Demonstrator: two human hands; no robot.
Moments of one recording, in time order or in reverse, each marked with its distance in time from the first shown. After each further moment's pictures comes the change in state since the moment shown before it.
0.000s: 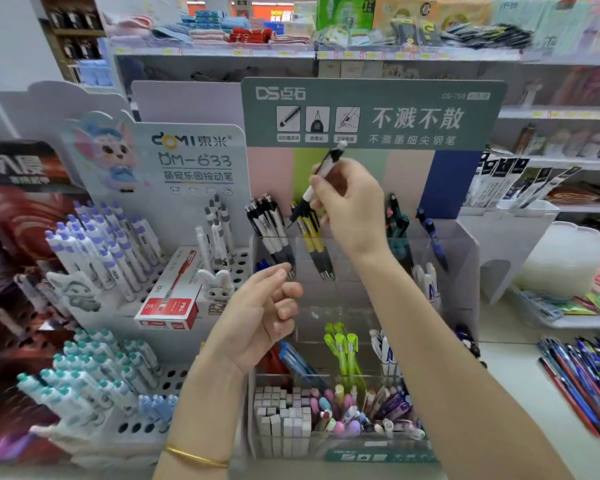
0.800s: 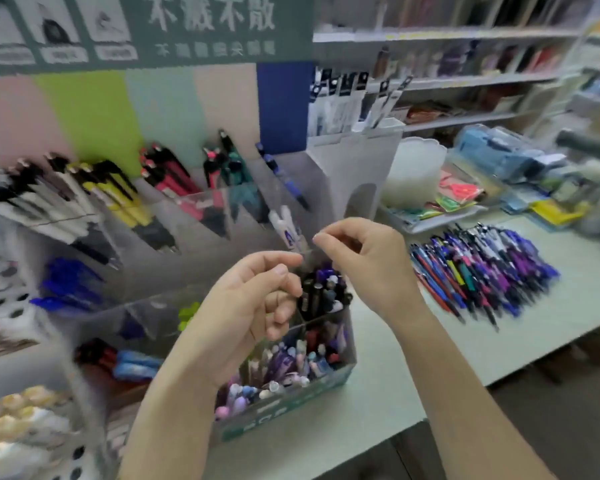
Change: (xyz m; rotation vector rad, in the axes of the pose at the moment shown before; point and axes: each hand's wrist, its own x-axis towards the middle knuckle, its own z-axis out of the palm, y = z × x) left_hand 0.022 -0.087 0.096 0.336 -0.330 -0.177; right_hand -0.111 0.071 -0.159 -0.376 0.108 0.308
